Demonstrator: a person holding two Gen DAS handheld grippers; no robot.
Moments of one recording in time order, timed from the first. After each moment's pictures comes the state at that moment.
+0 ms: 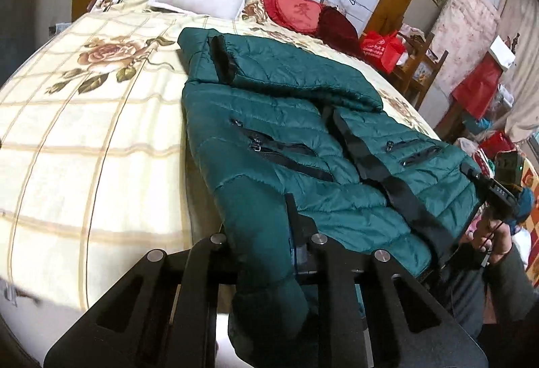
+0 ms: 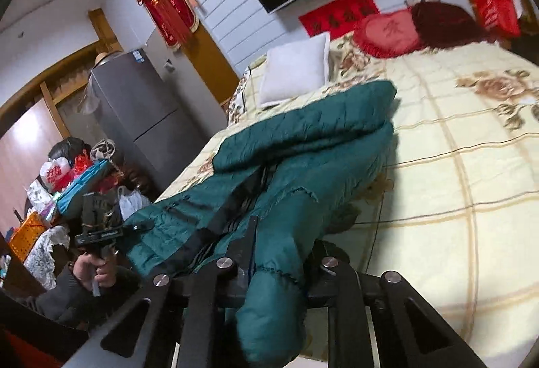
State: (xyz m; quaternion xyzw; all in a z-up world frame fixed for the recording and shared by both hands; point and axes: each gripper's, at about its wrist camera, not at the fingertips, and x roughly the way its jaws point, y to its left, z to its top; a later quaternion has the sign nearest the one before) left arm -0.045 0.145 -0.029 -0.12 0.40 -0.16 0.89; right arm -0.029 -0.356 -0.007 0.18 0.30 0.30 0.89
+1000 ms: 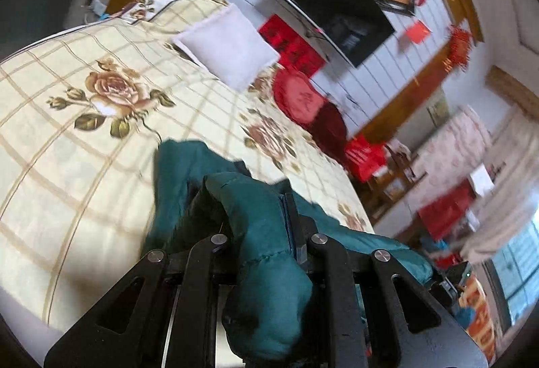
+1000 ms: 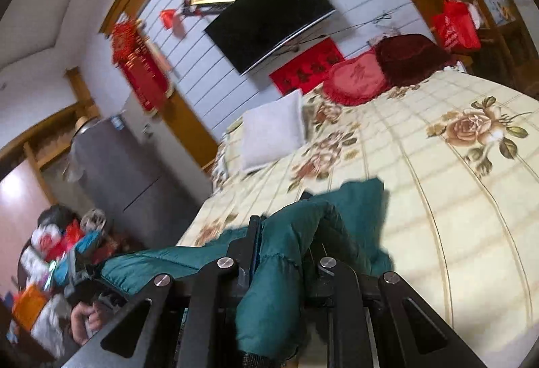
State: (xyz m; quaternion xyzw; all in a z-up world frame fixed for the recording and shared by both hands) left arm 0.020 0.180 0.071 -0.32 0.28 -0.13 0.89; right arm 0.024 -0.372 0.084 0.28 0.23 0.22 0.91
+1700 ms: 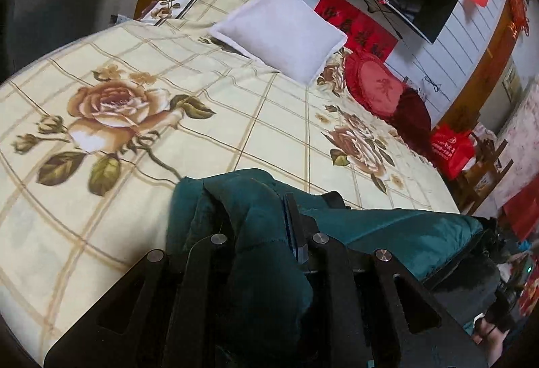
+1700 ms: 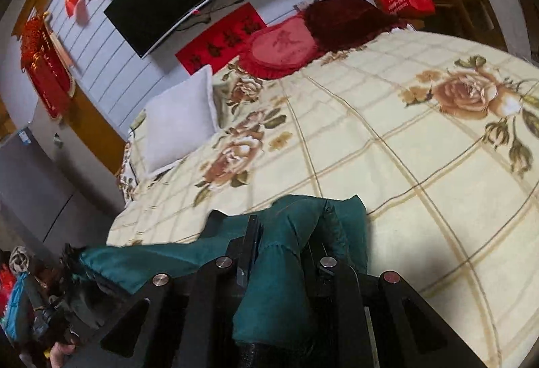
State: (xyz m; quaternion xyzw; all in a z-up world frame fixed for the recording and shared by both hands) left arm 0.200 0.153 -0.032 -0.23 0.32 0.00 0.92; right arm 0.205 -0.334 -0.023 0.28 0.32 0.07 0.90
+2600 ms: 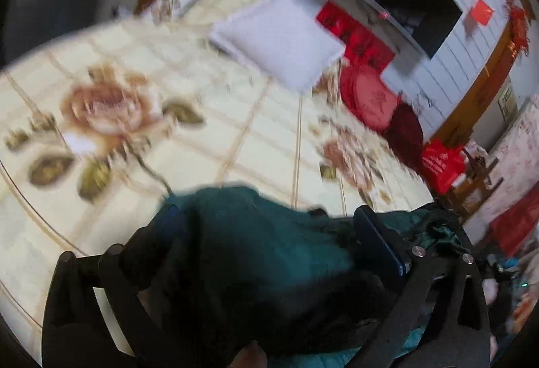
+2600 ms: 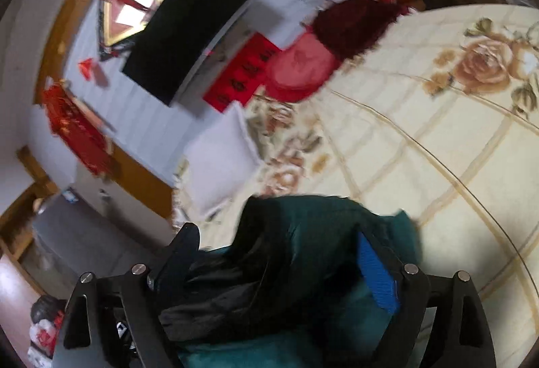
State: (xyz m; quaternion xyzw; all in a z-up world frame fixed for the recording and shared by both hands) left arm 0.198 0.156 -0.008 -0.25 0.29 0.00 0.92; right arm 0.199 -0.343 0.003 0.39 0.23 0.14 0.88
